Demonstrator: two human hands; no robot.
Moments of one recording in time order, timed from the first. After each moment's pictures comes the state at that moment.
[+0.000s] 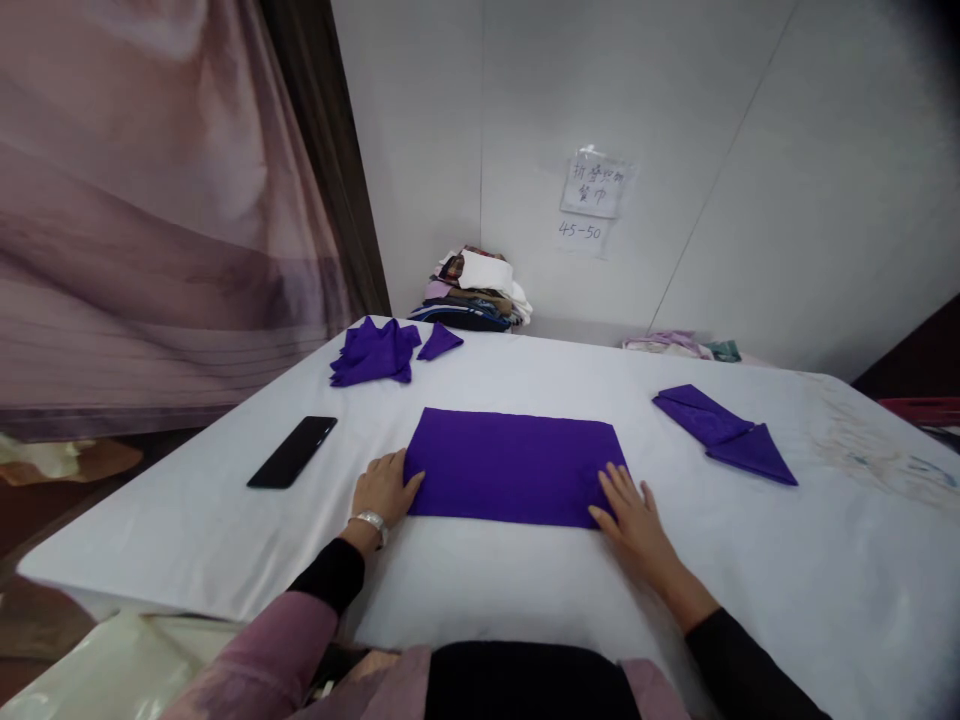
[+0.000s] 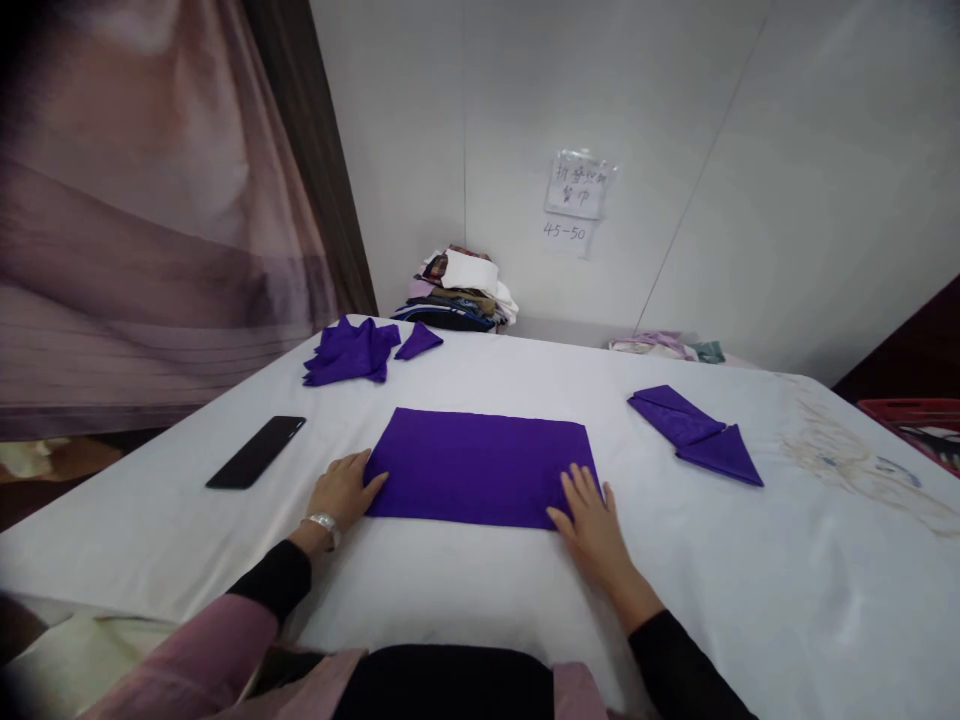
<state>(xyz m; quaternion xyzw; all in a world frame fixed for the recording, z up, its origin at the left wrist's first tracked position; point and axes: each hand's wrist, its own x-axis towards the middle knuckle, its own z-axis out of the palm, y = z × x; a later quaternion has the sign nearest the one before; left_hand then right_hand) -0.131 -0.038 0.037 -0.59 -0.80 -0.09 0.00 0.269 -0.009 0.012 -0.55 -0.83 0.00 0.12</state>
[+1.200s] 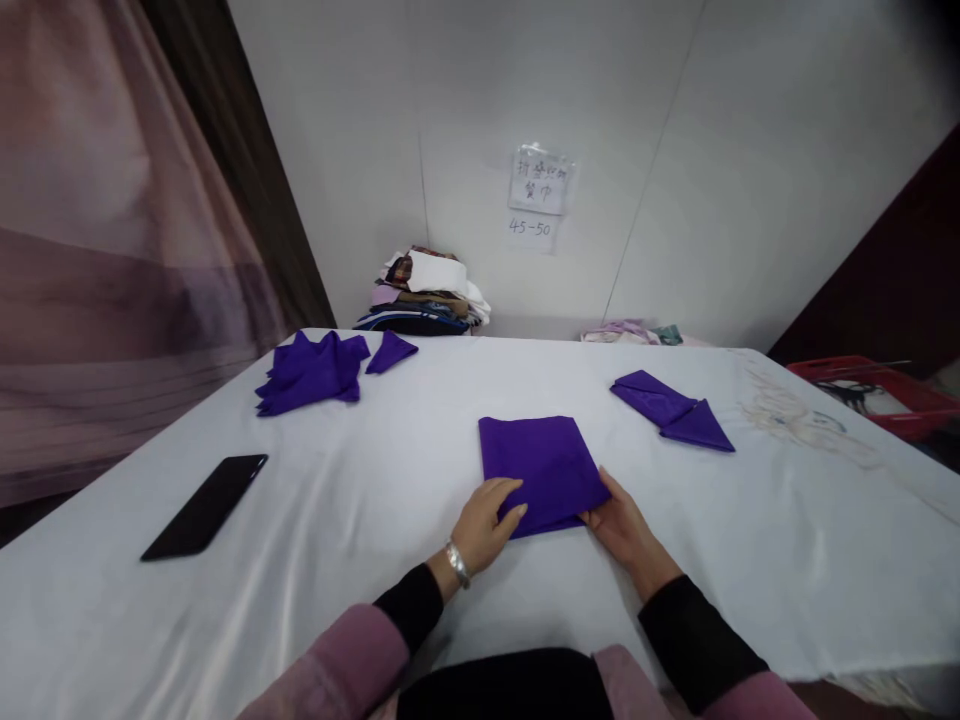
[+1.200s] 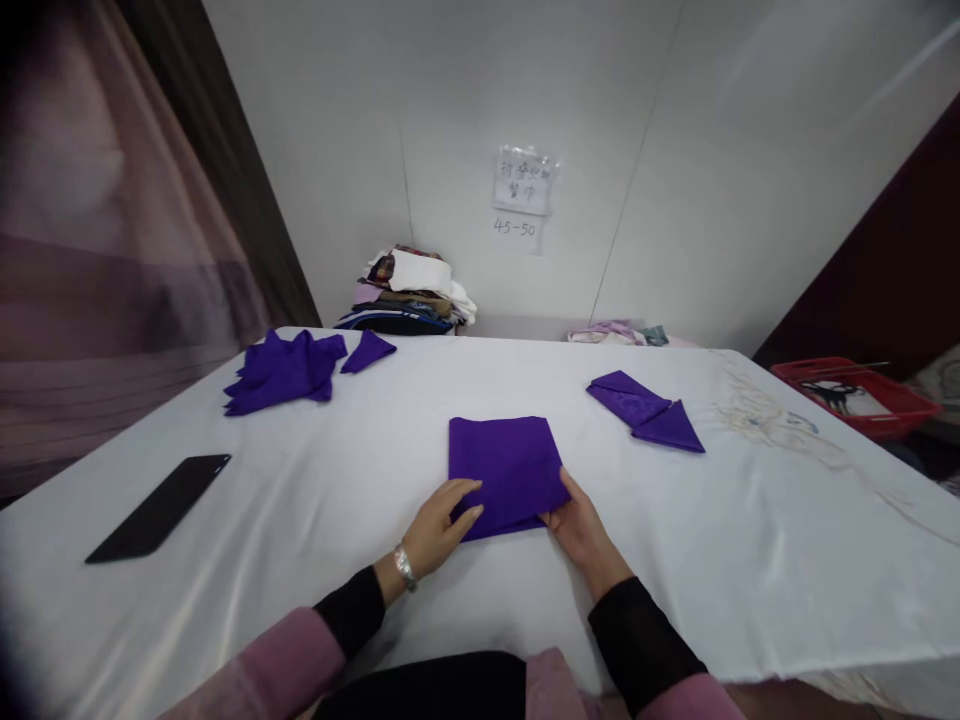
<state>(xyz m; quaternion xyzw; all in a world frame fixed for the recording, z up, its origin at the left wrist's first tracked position) 0.033 -0.022 0.033 -0.77 -0.47 -0.36 -0.22 0.269 0.000 0.024 -0.43 -0.31 0.68 0.50</state>
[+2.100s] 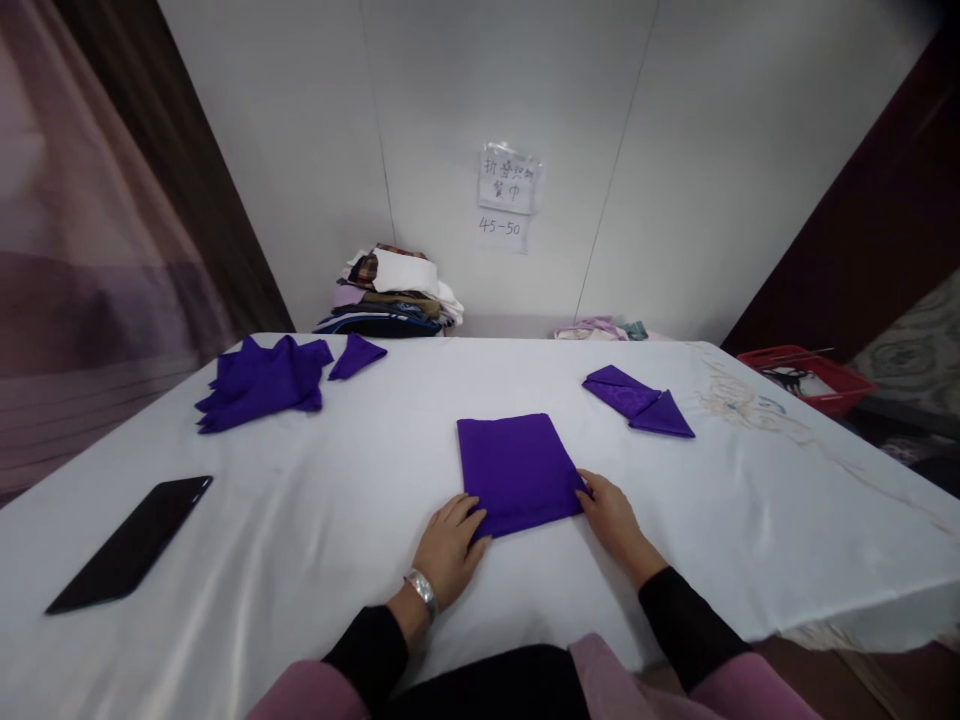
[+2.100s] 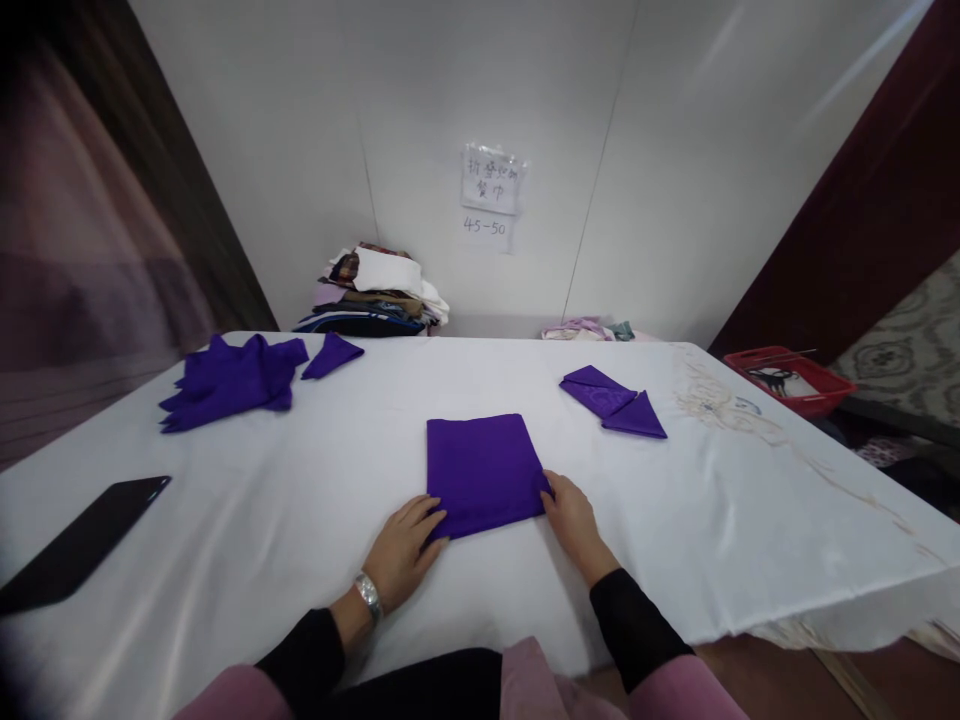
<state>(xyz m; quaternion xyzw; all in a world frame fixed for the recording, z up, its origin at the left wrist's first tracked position) 0.014 -0.034 0.004 -0.83 -0.50 -0.23 -0.07 0.308 -0.006 0.014 -0.69 -0.68 0.12 0.21</state>
